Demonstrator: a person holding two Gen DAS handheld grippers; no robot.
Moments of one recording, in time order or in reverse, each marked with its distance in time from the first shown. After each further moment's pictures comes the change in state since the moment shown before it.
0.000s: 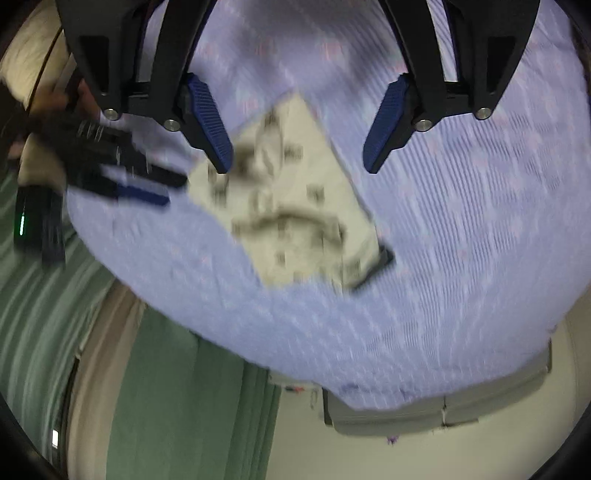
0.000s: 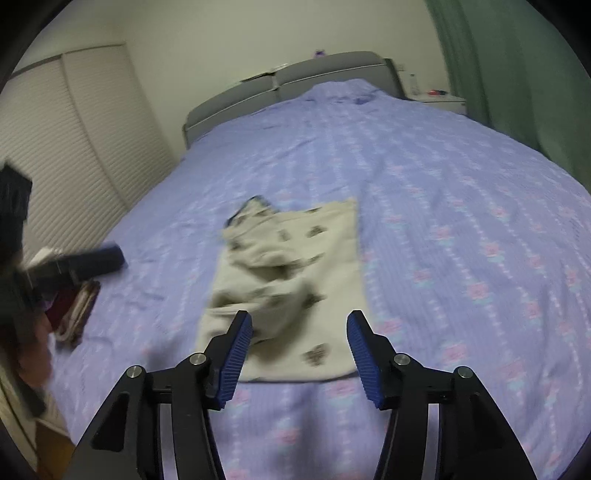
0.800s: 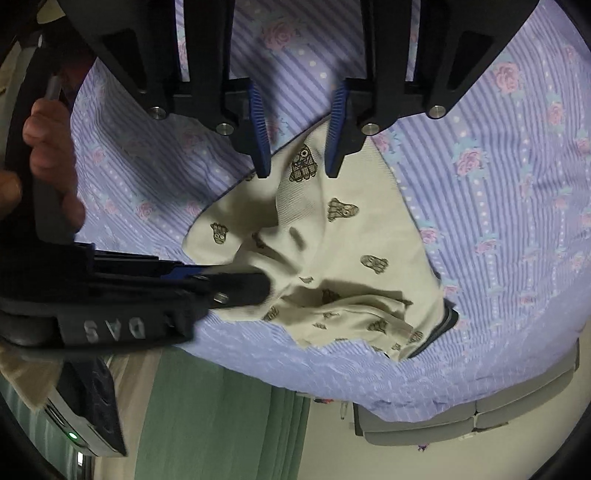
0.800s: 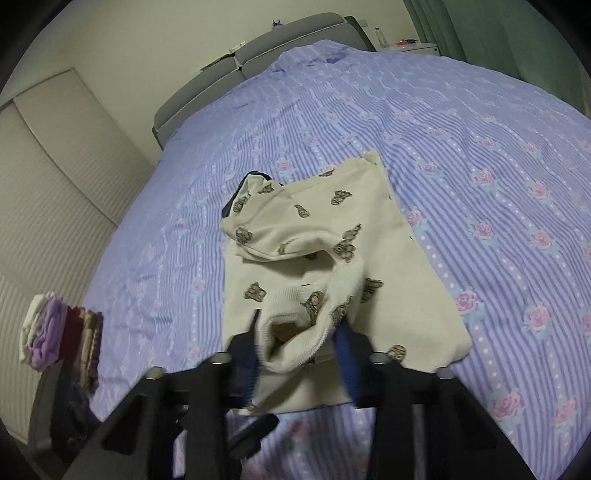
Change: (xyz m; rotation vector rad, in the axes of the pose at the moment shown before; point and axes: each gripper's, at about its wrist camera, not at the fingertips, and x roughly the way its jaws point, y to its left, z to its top) left arm 0.076 -0.029 -0.051 0.084 0.001 -0.073; right arm 0.064 0.012 0.008 0.229 0.104 -0.004
